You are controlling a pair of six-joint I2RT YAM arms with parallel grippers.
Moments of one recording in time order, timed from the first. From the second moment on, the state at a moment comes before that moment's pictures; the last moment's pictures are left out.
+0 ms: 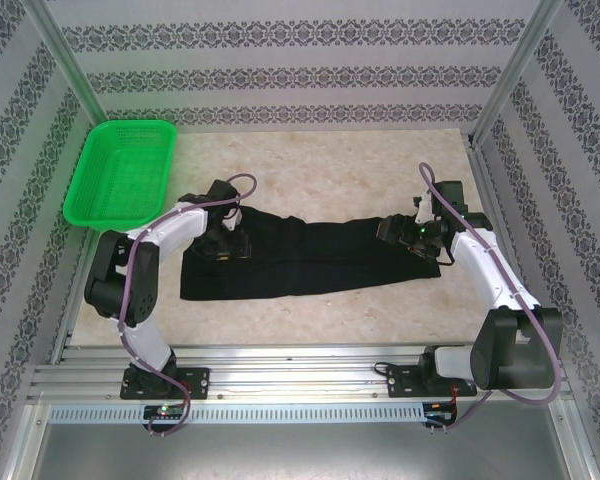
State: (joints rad) left arm -0.29 1.76 1.17 -0.81 0.19 -0.35; right arm -0.01 1.31 0.97 -0.77 -0.39 0.36
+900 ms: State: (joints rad) left arm -0.30 1.60 1.00 -0.79 0.36 -0.26; right arm -0.02 1.29 0.96 -0.77 -0.39 0.36
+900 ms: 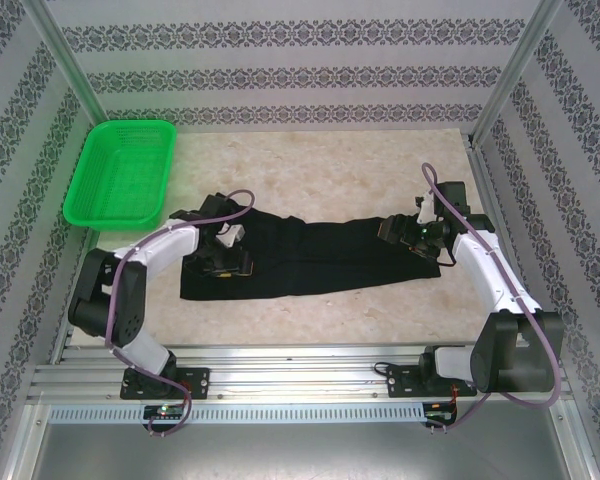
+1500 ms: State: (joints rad) left arm -0.30 1.72 1.15 -0.76 0.20 -0.24; right arm -0.02 1.27 0.95 -0.77 -0.39 0.36
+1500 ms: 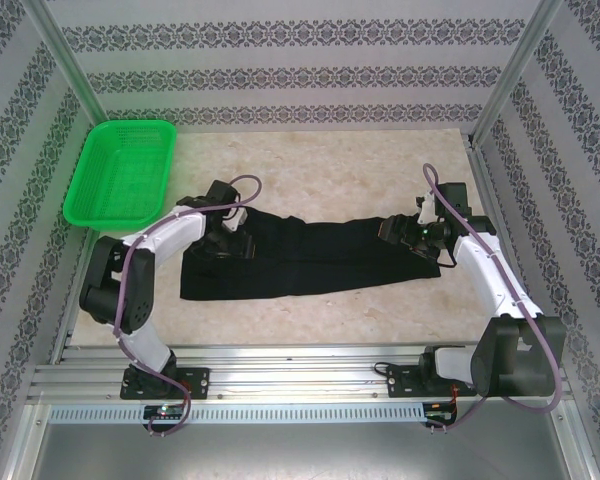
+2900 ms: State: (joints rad) left arm -0.49 1.50 0.95 -0.56 0.28 -0.39; right arm -0.06 1.27 0.95 -0.77 -0.37 0.38
